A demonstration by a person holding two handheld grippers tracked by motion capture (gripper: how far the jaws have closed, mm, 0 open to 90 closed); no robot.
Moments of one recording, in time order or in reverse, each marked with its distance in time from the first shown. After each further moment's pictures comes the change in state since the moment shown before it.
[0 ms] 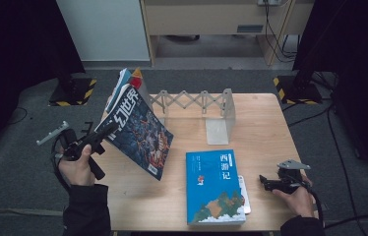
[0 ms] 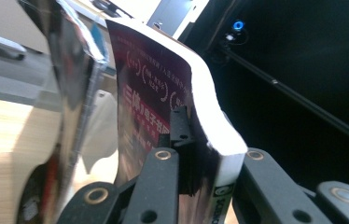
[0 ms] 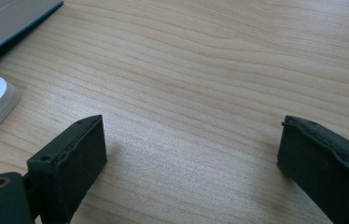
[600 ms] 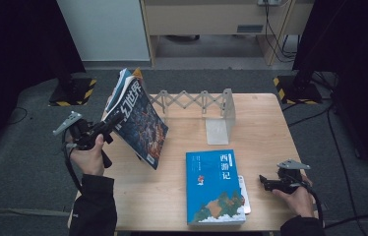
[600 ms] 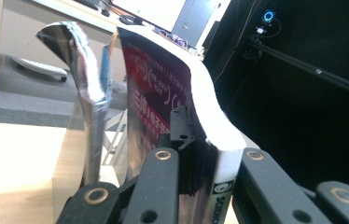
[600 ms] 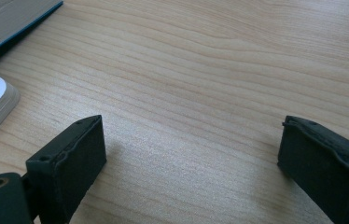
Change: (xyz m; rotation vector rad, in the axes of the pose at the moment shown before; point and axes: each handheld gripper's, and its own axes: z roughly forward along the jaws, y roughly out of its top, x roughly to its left) left arm -0.008 0.005 0.033 -0.016 0.121 0.144; right arm 0.000 0.000 0.000 0.000 -0.002 0.001
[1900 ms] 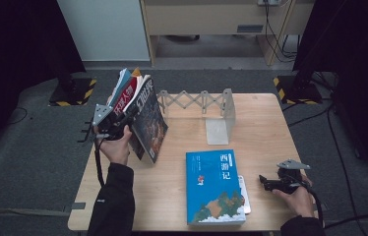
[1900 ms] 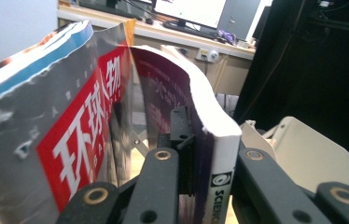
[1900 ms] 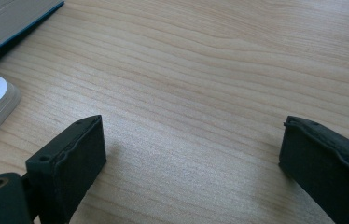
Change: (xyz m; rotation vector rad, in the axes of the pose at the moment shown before) left arm -0.011 -0.020 0.063 -0.003 0.224 0.168; right arm 0.000 0.000 0.000 0.000 0.003 -0.002
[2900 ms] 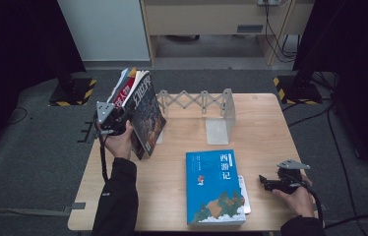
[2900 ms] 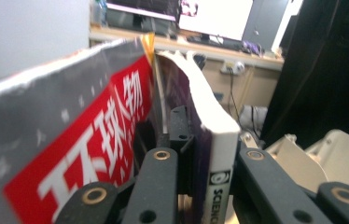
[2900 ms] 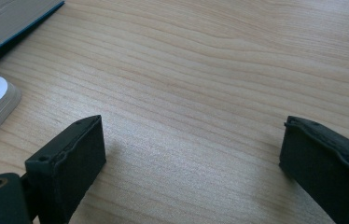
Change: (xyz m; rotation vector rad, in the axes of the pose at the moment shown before) left arm 0.012 -0.005 0.017 -0.036 0.087 0.038; right arm 0.000 0.000 0.000 0.001 0.001 0.000
